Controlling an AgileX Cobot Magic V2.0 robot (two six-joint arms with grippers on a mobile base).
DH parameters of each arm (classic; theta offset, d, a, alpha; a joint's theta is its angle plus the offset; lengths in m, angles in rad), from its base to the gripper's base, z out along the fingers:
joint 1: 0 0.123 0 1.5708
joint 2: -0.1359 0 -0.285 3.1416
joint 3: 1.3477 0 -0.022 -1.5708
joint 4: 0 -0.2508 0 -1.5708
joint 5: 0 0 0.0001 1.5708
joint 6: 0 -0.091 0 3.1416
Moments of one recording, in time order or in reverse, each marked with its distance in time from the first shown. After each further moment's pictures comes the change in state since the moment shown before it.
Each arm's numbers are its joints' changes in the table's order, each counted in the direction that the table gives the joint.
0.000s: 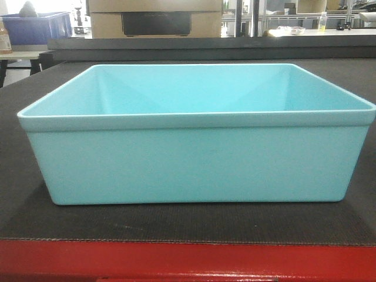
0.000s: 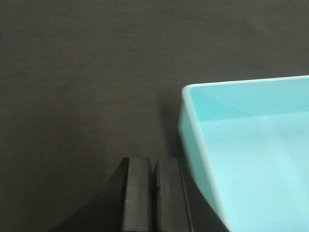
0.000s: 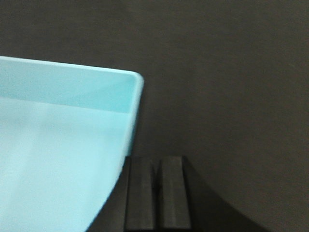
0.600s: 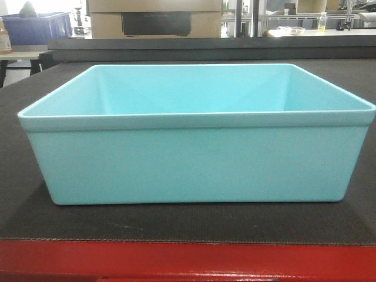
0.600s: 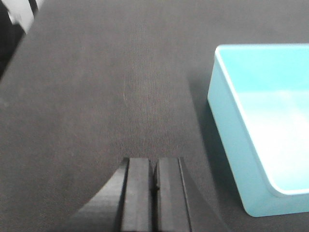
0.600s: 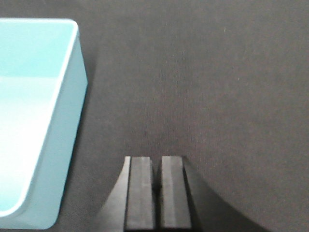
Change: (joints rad) left arm 0.077 0.596 0.455 -0.006 0.050 -0.038; right arm -0.118 0.548 0.522 0.017 0.183 0.000
